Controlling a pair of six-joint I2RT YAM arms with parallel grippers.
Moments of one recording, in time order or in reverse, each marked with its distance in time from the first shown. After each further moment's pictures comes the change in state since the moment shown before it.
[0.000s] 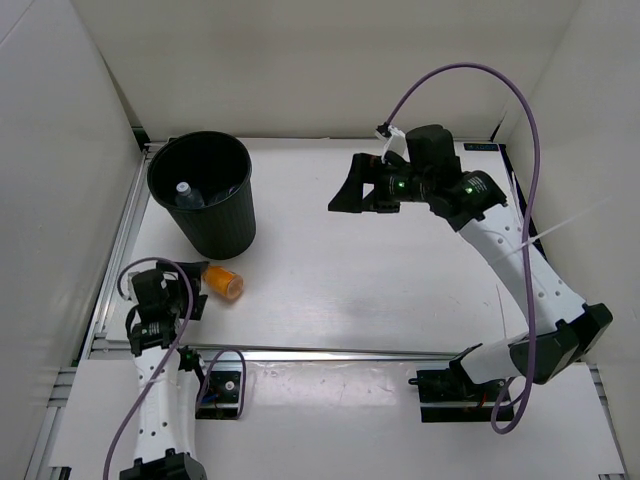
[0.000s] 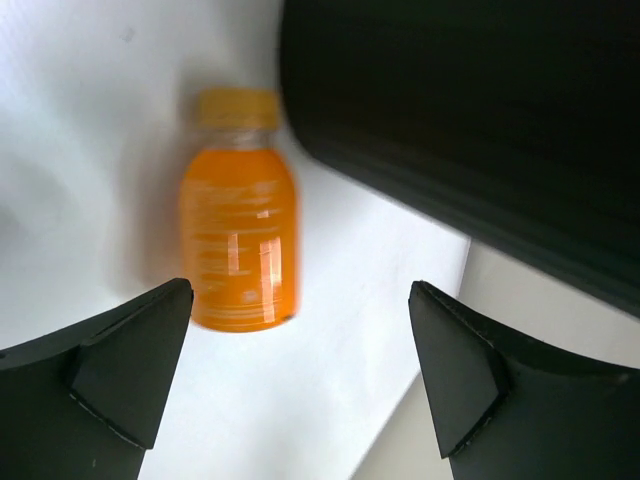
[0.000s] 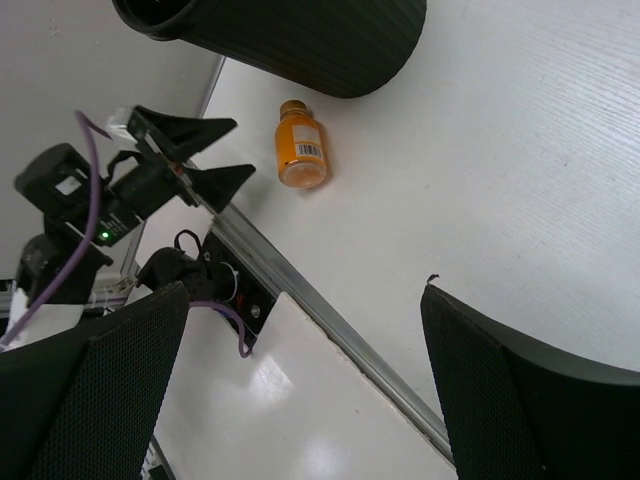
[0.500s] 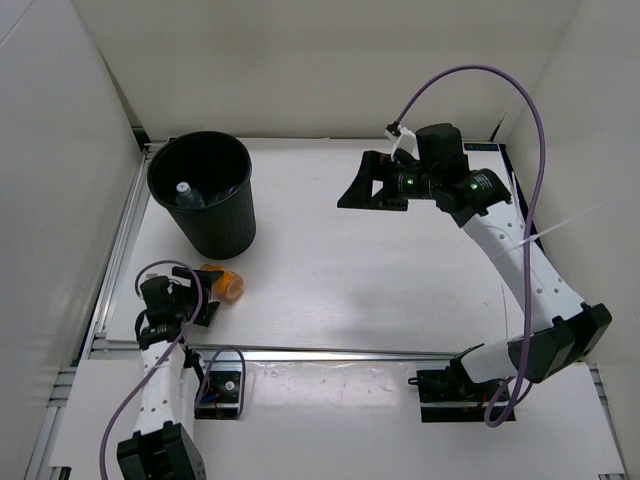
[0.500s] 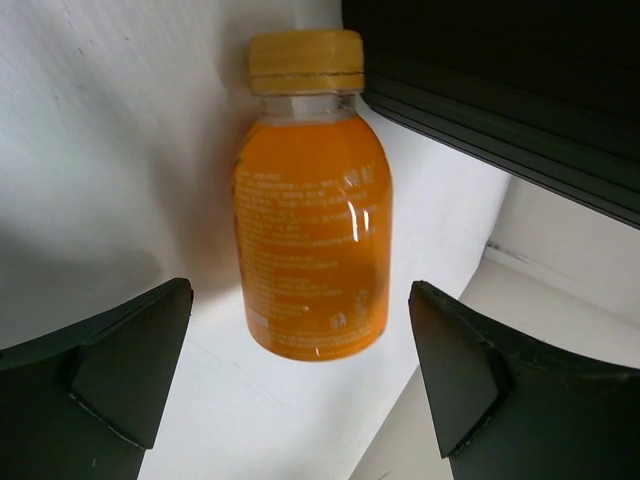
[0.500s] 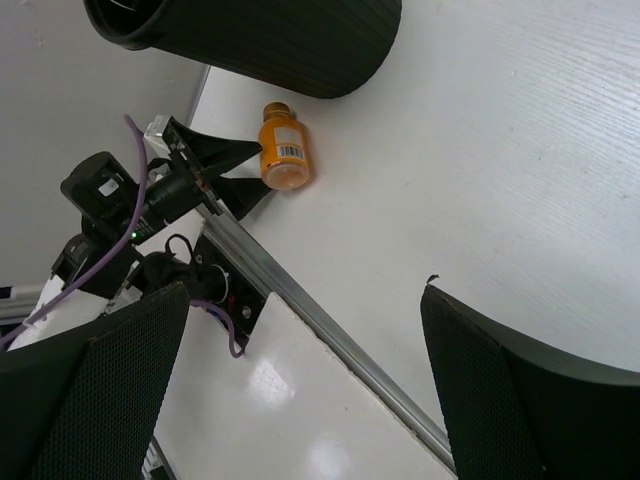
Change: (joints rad) left arm 0.042 0.058 -0.234 0.249 0.209 0.077; right arm -0.077 0.008 -0.021 0.000 -0.057 -0.030
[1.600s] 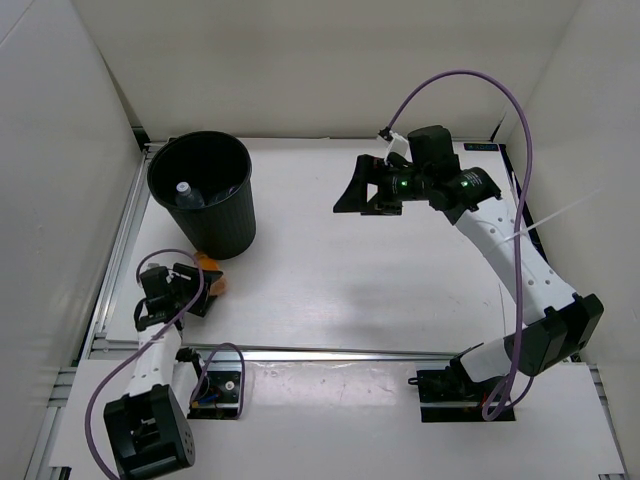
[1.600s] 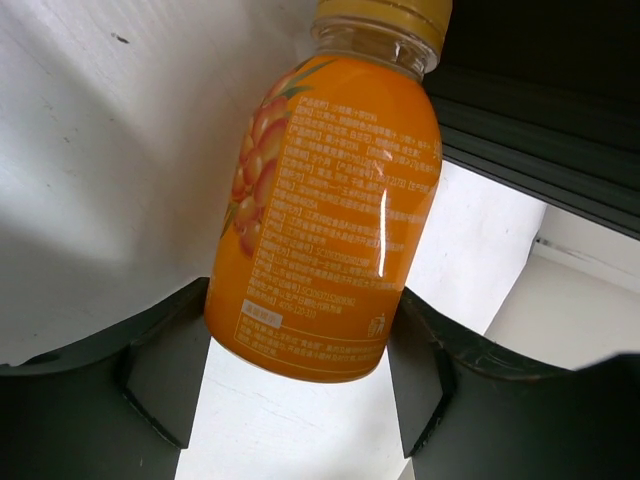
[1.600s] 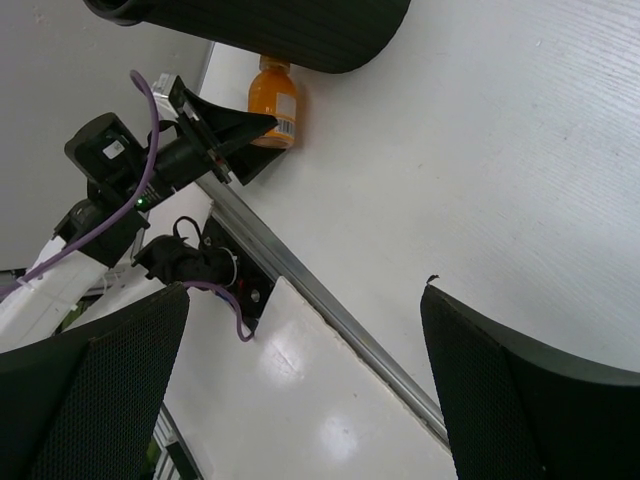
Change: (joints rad) left arm 0.001 0.244 0.043 0.149 -0.009 0.137; right arm -0.002 0.037 -0.023 0.000 -0.053 0.008
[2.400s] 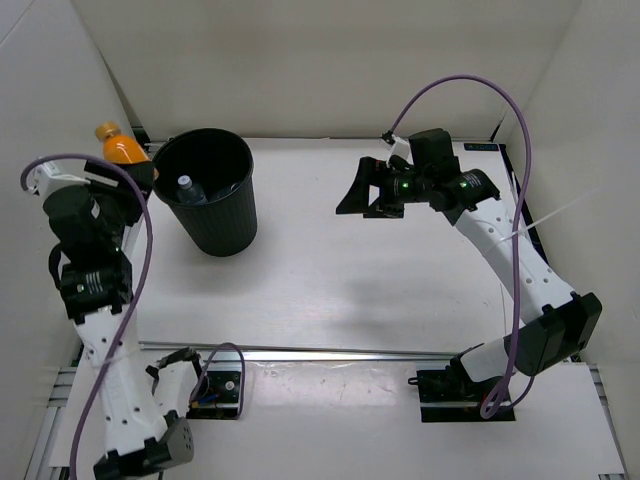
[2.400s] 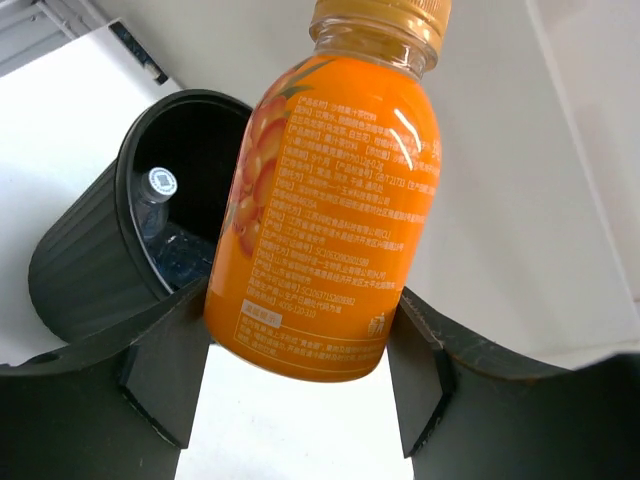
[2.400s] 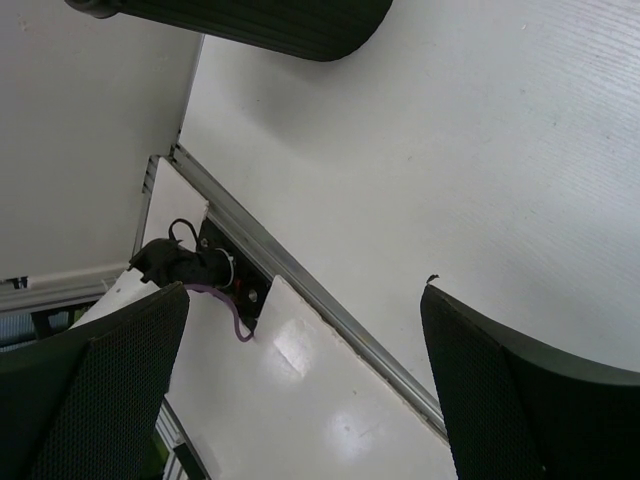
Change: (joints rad) left arm 0.001 0.002 1.095 -0.462 -0.229 0.140; right arm -0.020 -0.001 -0.037 0.009 -0.003 0.010
